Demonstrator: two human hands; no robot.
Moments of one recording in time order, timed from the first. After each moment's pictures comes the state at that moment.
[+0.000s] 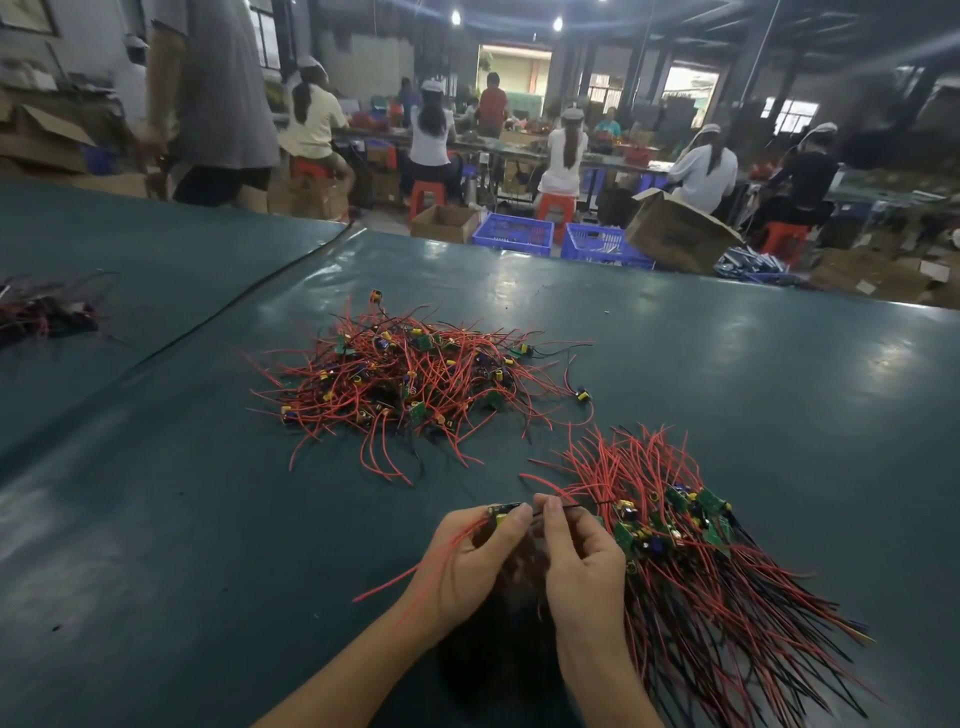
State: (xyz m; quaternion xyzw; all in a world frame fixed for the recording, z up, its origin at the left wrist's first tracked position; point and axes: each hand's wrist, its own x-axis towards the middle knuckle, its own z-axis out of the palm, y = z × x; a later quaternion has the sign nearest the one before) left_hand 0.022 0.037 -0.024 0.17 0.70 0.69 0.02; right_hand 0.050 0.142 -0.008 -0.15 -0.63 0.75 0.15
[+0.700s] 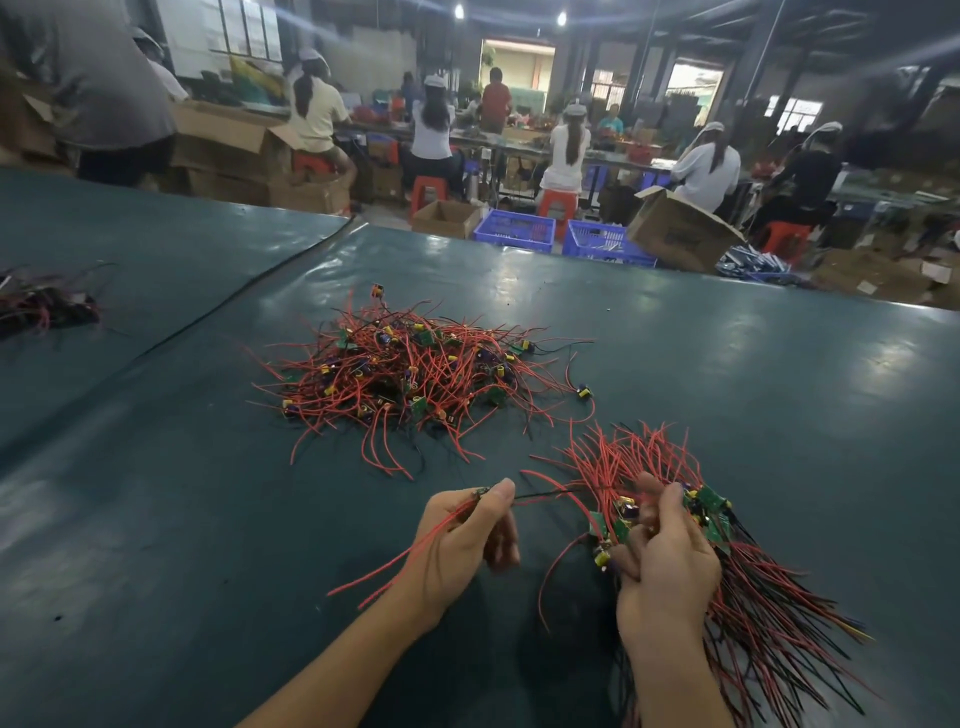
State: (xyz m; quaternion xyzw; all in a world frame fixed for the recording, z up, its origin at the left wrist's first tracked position) left_hand 0.019 0.031 -0.014 0.13 0.66 0.74 0.02; right_hand 0.039 0.193 0.002 -0.23 -0.45 0.83 0.24
